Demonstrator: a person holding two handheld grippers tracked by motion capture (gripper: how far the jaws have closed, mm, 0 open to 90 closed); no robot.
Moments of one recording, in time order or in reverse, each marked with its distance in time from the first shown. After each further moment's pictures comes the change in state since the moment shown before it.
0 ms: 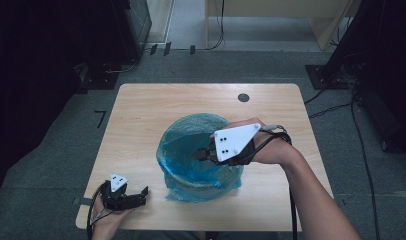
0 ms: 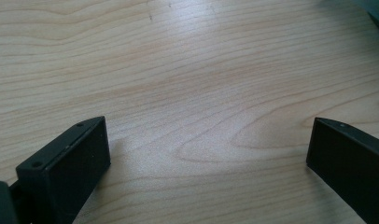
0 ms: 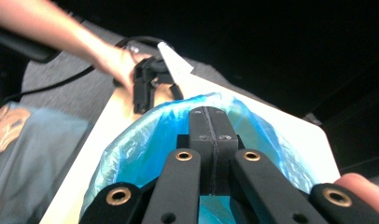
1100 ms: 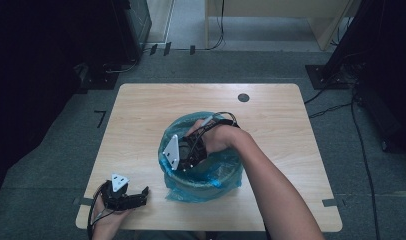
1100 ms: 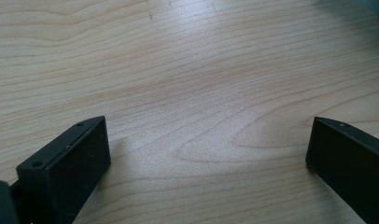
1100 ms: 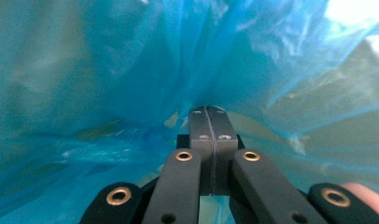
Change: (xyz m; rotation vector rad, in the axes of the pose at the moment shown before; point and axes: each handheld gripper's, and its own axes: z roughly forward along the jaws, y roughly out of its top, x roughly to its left) left arm -0.001 0.000 0.001 0.007 0.011 0.014; right arm -0.034 -0.031 0.140 0.451 0.378 -0.208
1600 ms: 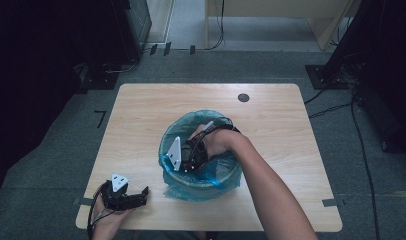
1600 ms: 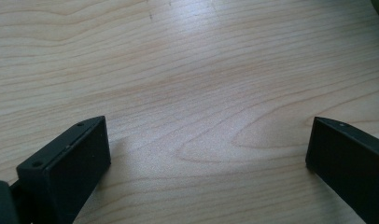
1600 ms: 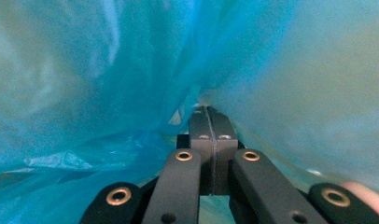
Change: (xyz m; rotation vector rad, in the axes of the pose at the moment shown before) left arm 0.000 0.000 0.000 -0.002 0.001 -0.003; right arm 0.000 -0.020 0.027 0.001 0.049 0.083
